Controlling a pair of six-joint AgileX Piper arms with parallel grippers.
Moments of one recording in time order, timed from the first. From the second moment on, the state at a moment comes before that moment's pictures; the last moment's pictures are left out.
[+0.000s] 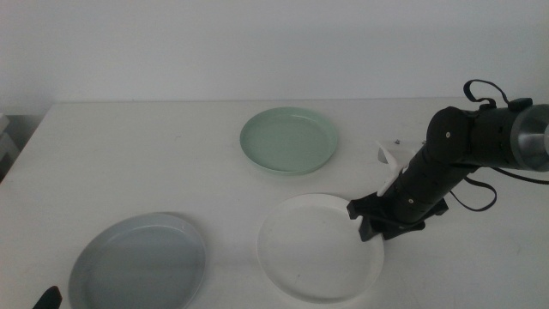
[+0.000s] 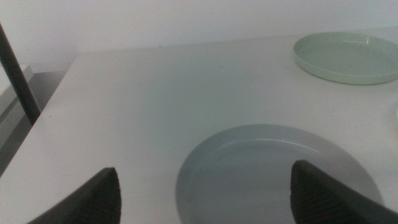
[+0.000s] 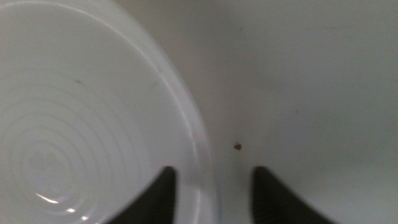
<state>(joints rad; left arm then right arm) -0.07 -0.01 0.03 -0.06 0.26 0.06 0.35 1.90 -1.15 0.35 0.68 -0.06</state>
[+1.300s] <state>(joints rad) -0.07 -0.01 0.03 -0.06 0.26 0.06 0.28 2.57 -2.29 0.24 0.80 0.04</state>
